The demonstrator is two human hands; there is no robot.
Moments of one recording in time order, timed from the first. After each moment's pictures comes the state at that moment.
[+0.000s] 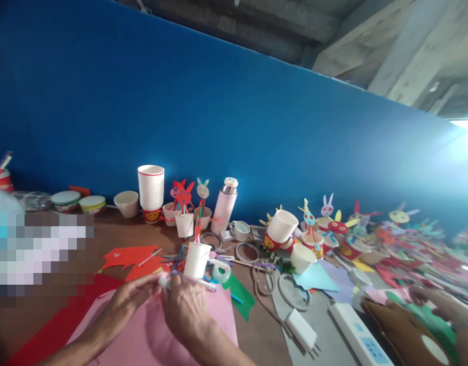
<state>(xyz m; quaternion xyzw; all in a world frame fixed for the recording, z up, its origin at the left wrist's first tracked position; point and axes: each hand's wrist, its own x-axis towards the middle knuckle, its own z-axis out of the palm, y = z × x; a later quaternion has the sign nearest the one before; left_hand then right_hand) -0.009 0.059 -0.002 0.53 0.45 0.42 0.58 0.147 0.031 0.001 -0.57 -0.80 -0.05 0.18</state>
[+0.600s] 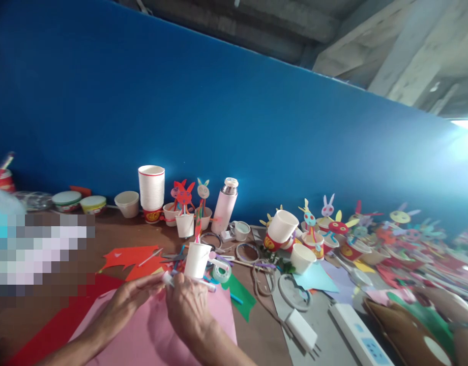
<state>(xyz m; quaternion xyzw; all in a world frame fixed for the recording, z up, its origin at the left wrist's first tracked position) -0.009 0.060 -0.001 0.53 0.43 0.42 0.59 0.146 0.034 0.002 -0.58 -0.78 -0.11 0.19</state>
